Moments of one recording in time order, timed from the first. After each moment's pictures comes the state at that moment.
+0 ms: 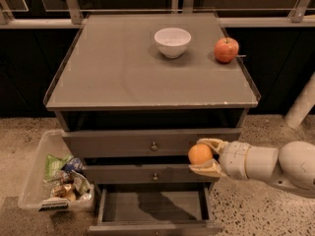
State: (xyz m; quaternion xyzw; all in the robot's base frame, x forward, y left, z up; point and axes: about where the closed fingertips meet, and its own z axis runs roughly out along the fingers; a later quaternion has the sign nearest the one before) arm 0.478 -0.144 0.687 -0.52 0.70 0.14 0.47
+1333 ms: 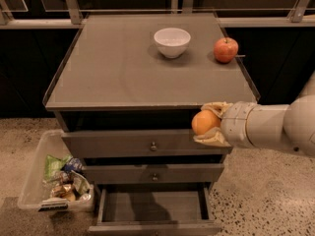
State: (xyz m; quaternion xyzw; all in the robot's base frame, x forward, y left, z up) arm 0.488 -0.141 0.821 -0.58 0.69 -0.03 0.43
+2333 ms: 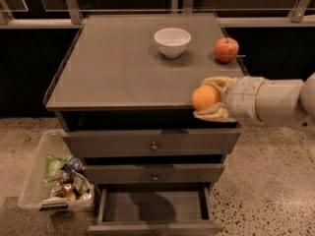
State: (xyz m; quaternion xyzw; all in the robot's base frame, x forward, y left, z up) arm 0.518 -0.138 0.873 -0.59 0.64 -0.02 0.50
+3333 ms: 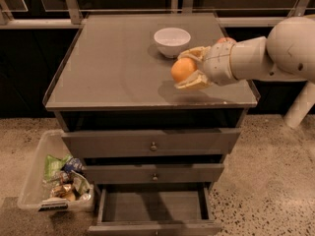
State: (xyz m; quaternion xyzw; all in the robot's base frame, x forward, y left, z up) arm 0.603 -0.094 0.902 -0.64 0.58 0.03 0.51
